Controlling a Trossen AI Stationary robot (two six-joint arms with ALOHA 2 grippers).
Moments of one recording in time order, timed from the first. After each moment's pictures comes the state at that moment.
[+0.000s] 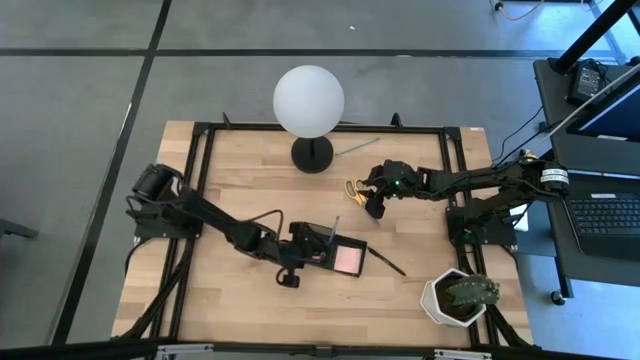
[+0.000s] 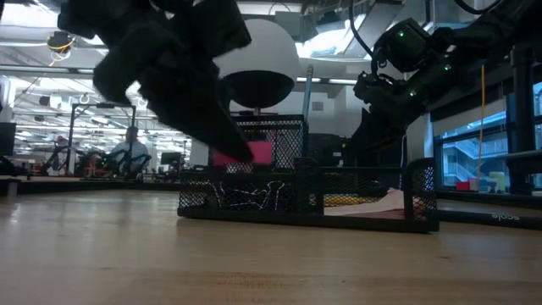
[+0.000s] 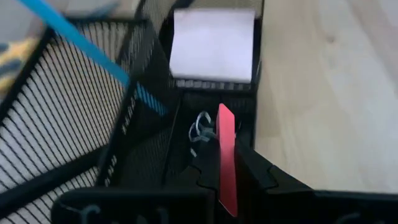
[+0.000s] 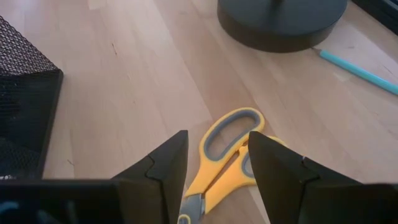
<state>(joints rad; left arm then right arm) -0.38 1.75 0.91 0.04 -0.32 -0.16 -0.23 1.34 0.53 0.15 0.09 0.16</state>
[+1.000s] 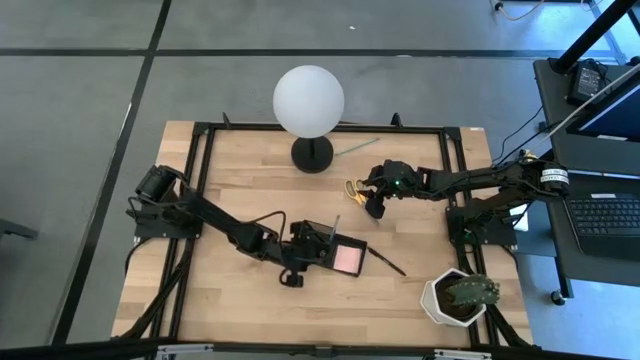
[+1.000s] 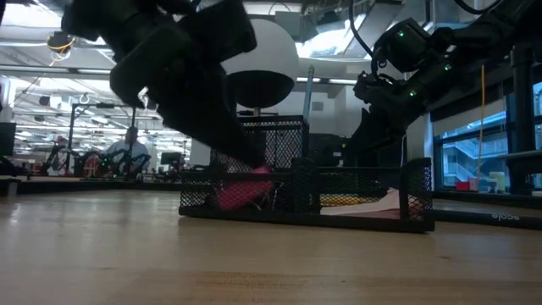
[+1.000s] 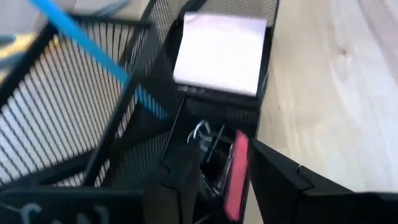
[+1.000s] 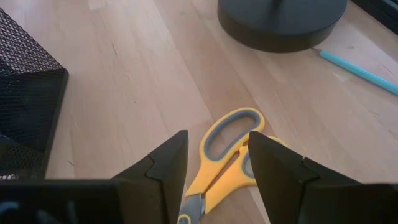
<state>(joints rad) -0.37 1.78 0.93 0.05 -0.35 -0.21 -0.23 1.34 0.53 0.14 0.09 0.16</state>
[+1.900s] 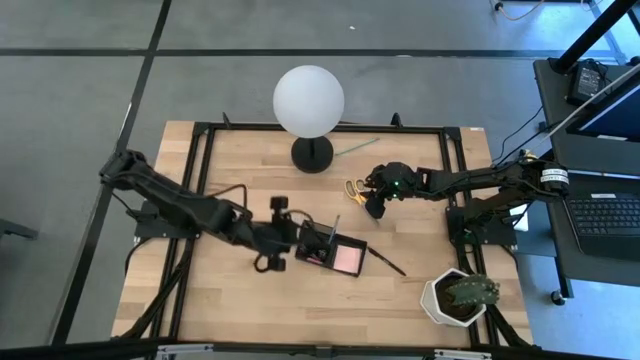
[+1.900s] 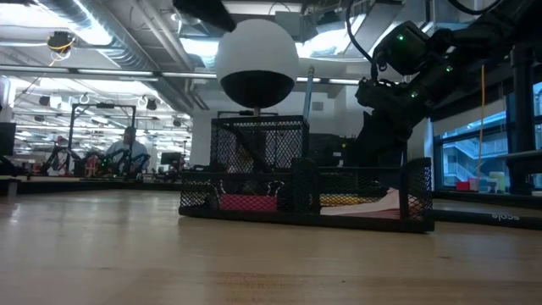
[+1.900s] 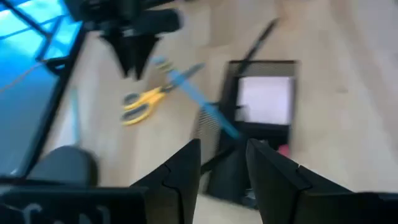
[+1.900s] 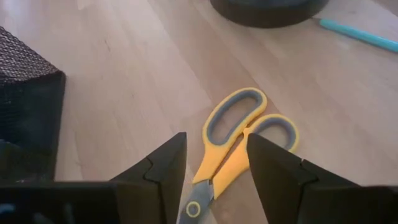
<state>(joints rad) -0.40 1.43 1.14 -0.50 -0.51 -0.10 -0.23 1.34 0.53 0.09 0.08 0.28</state>
